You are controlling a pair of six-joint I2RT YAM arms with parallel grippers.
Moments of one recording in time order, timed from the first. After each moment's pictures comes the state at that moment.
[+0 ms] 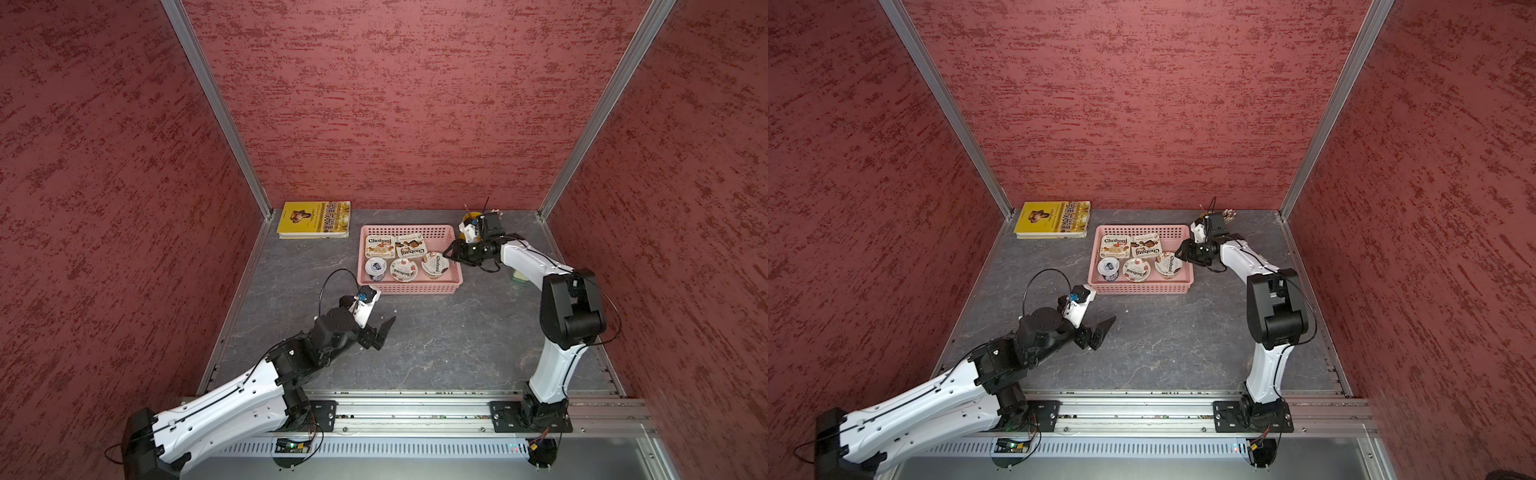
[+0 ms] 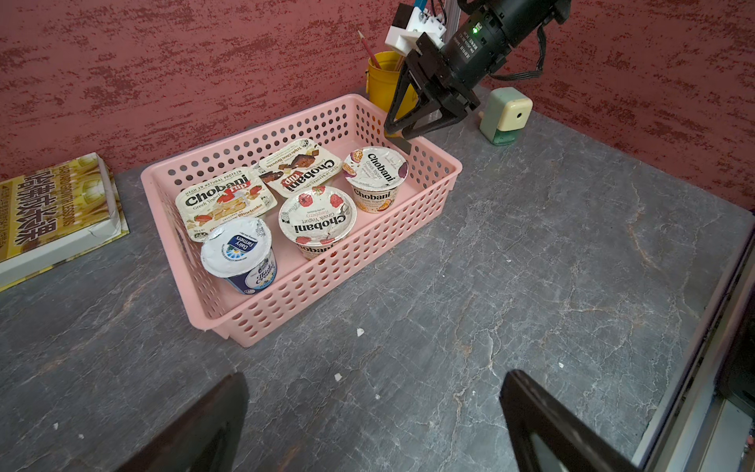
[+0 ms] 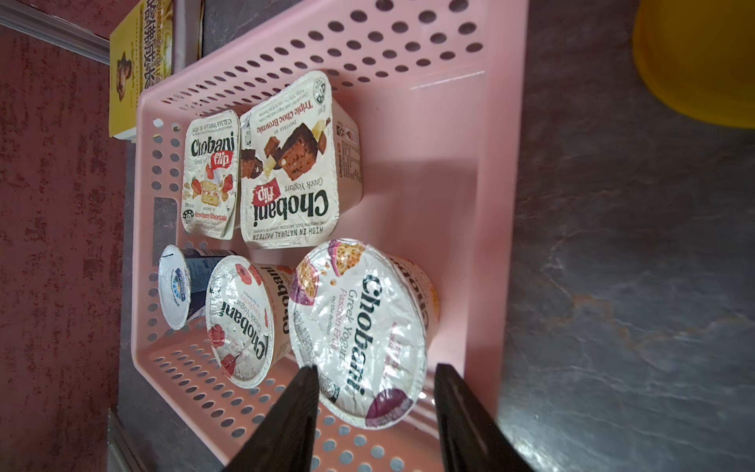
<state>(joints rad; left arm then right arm) -0.93 0.73 0.53 -0.23 -0.25 -0.13 0.18 1.87 1.39 -0.47 -0.47 0.38</state>
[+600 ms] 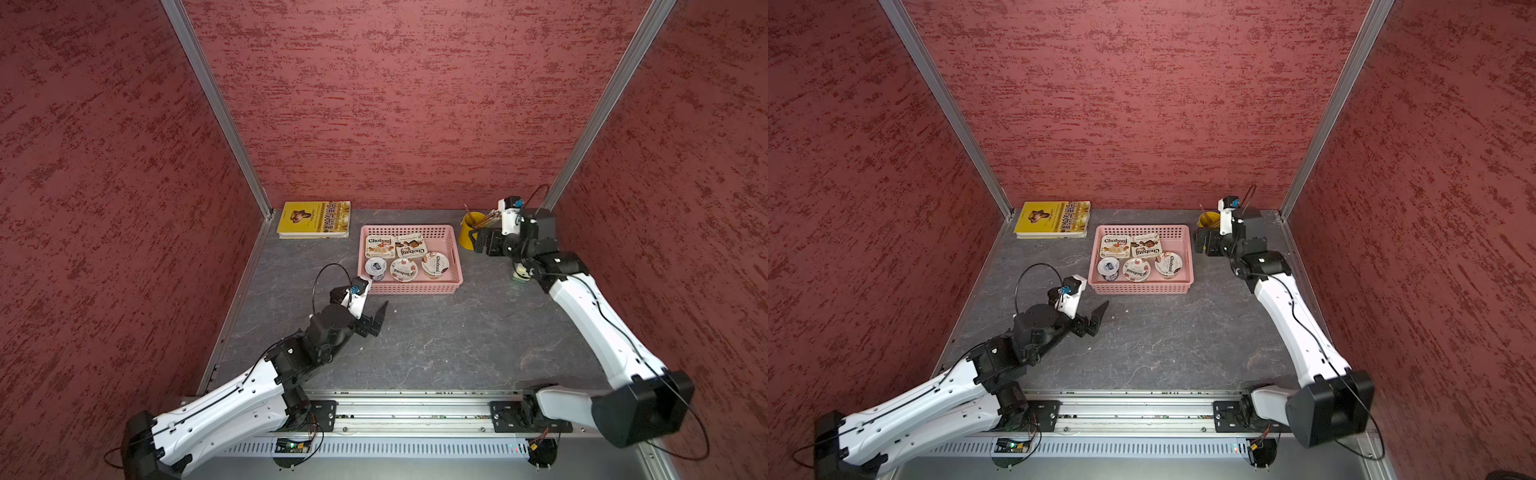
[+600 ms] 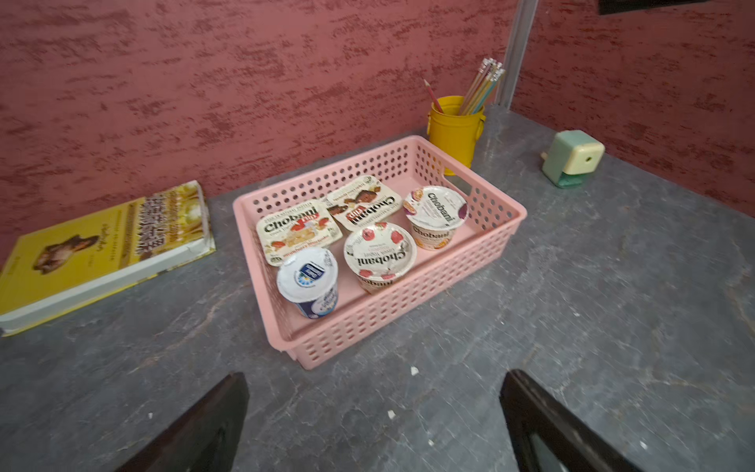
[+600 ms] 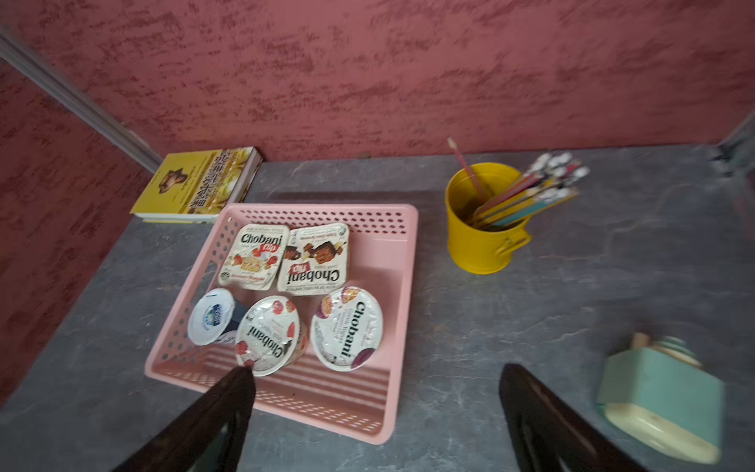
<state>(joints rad) -0.89 0.75 0.56 -0.14 -0.44 -0.07 0.20 1.19 1.14 -0.43 -0.07 0.19</state>
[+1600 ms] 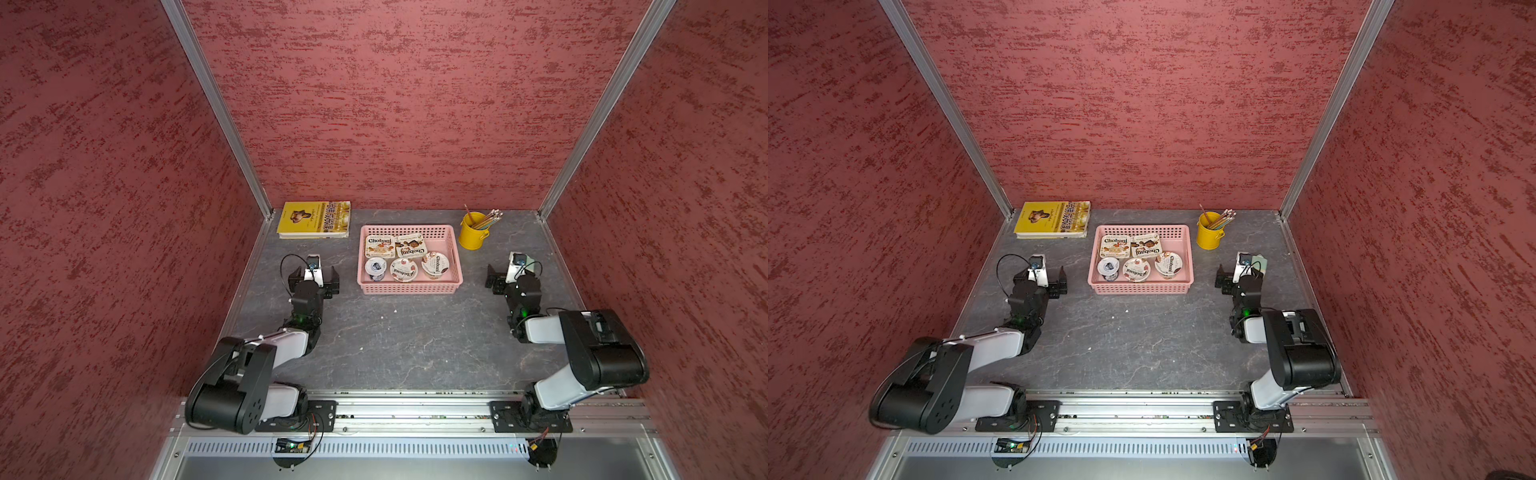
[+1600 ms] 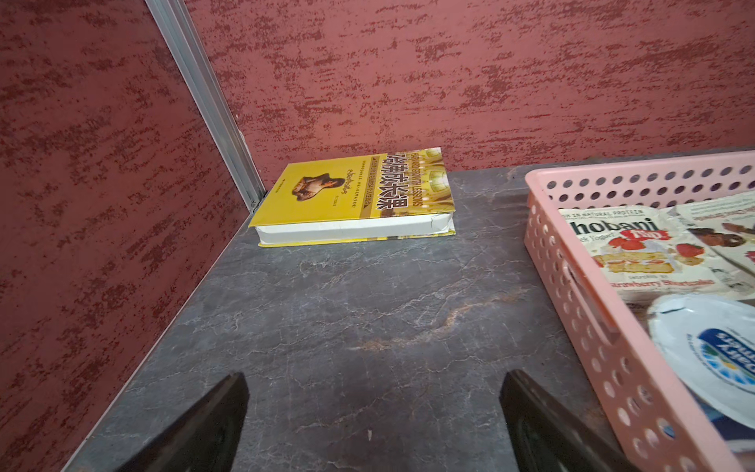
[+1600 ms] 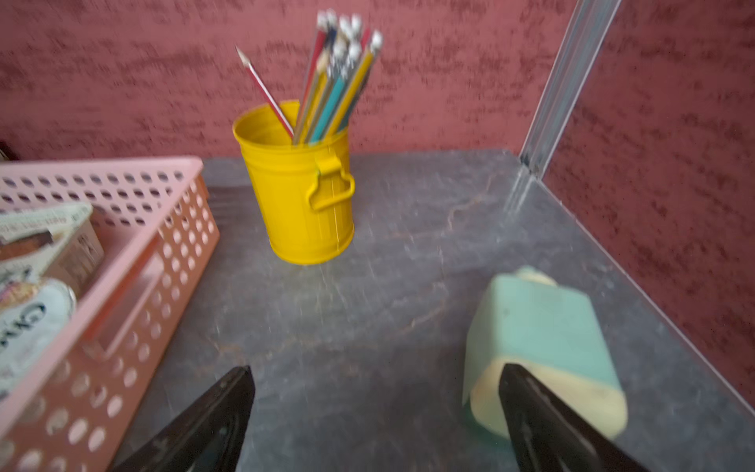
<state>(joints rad) -0.16 1.41 0.31 0.88 -0.31 0.06 0.03 1.56 0.39 0.95 0.09 0.04</state>
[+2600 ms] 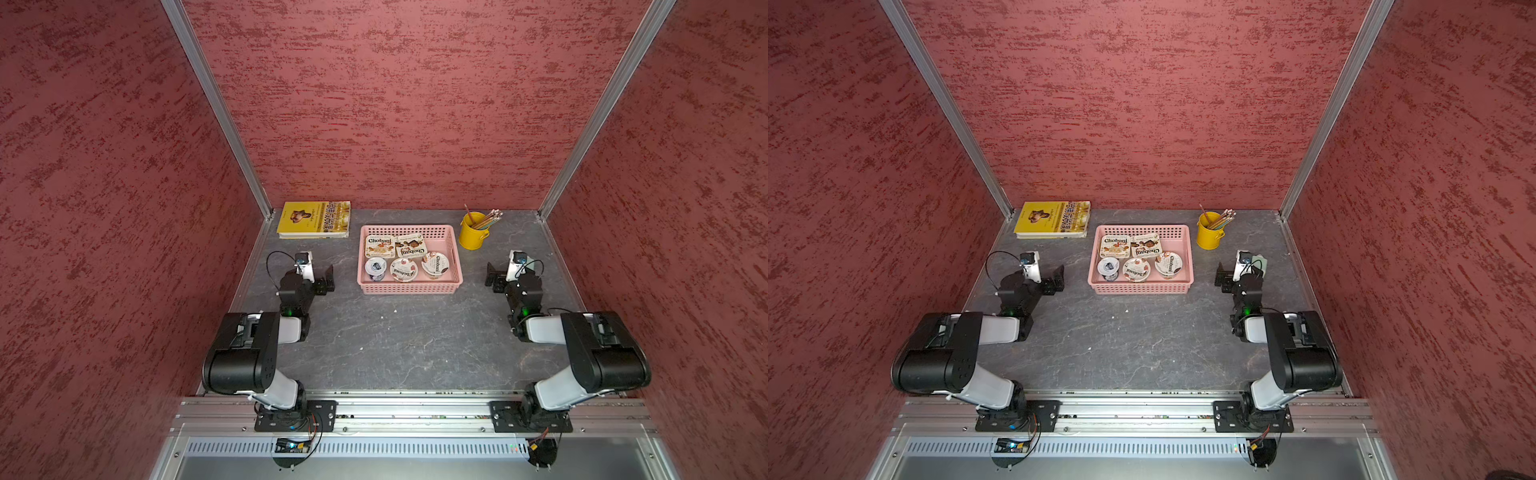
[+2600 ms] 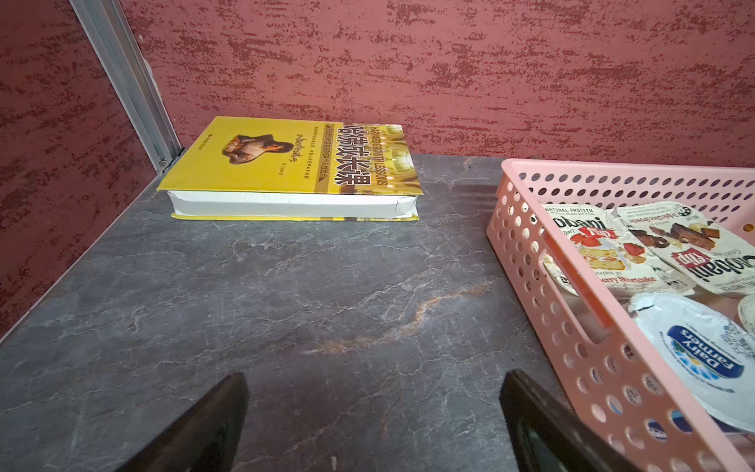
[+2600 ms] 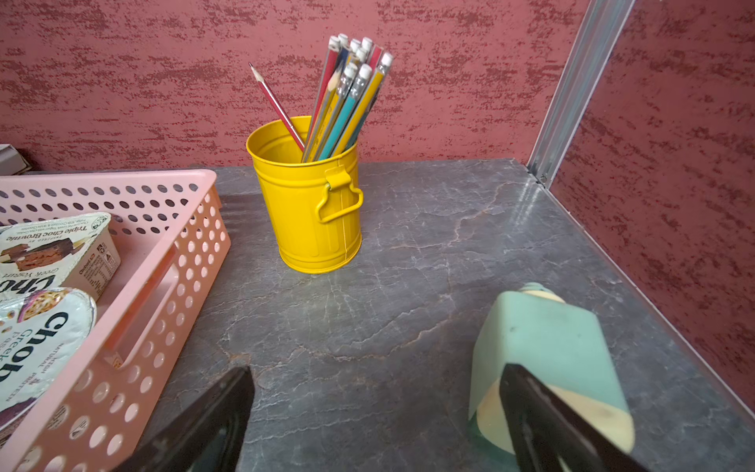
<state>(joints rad) 0.04 1.53 0.37 0.89 0.10 -0.06 0.02 1.55 0.39 0.93 0.07 0.04</state>
